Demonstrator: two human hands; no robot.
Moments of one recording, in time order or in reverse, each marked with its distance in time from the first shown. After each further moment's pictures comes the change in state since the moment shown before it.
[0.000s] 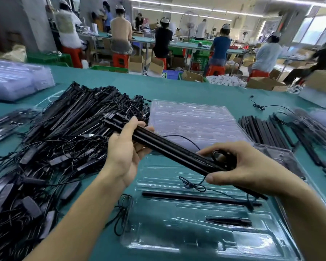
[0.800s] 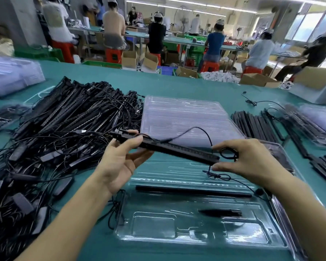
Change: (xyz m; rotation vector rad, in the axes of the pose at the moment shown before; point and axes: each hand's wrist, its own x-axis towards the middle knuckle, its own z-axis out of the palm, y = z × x) left_hand -0.006 -0.021 -0.024 -0.132 -0.210 -0.179; right_hand -0.006 0.058 -0.010 -0.510 0.286 0.122
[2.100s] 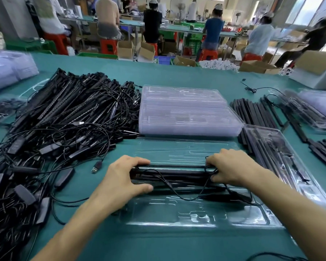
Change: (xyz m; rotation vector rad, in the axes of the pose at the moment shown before) left_hand -0.039 -0.032 -0.044 1.459 -0.083 0.253; right_hand 0.003 0.007 0.063 -0.595 -0.398 -0.043
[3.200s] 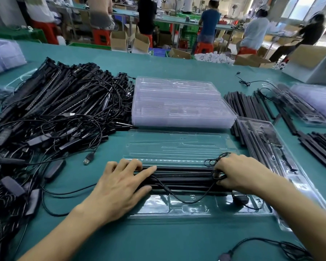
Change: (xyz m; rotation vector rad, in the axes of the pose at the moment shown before) left_hand -0.022 -0.007 0.026 0.727 -0.074 0.362; right_hand -0.047 0.004 0.008 0.084 -0.071 0.041
